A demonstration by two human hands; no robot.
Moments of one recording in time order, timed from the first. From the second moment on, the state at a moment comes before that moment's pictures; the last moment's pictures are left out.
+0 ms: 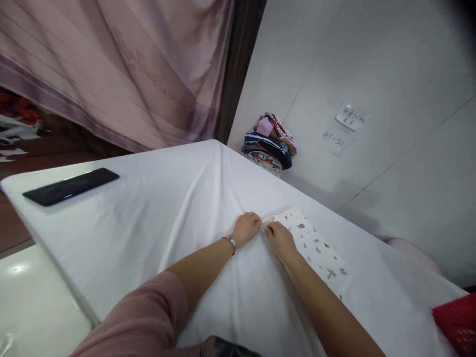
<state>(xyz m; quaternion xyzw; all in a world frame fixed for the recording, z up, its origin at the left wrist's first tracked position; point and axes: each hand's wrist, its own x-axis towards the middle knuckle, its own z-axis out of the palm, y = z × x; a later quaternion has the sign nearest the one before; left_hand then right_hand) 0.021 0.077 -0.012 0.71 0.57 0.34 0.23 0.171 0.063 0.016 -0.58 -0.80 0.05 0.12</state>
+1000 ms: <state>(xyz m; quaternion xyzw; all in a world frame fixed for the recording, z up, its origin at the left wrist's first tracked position) 0.022 0.080 -0.016 0.72 0.56 0.34 0.21 0.163 0.068 0.017 -0.61 -0.79 0.02 0.09</state>
